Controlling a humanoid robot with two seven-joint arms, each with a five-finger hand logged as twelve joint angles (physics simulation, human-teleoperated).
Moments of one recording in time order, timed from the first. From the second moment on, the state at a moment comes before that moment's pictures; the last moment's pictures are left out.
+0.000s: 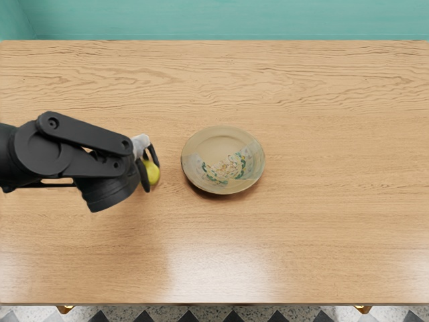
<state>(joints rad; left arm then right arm) -1.70 0.26 0.65 -1.58 0.21 0.61 0.61 0.06 0.00 0.06 0.18 0.14 -0.08 0.12</state>
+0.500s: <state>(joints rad) -1.83 0.33 0.57 -1.59 0.18 0.59 0.61 0.07 0.00 0.06 0.18 0.14 -0.08 0.12</state>
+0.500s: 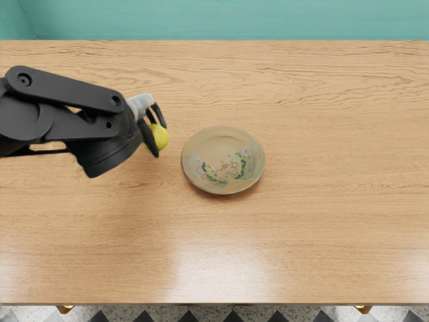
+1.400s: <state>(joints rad) -1.76 0.26 0.31 -1.54 0.04 0.43 0.61 0.08 0.00 0.06 0.18 0.14 -0.08 0.12</state>
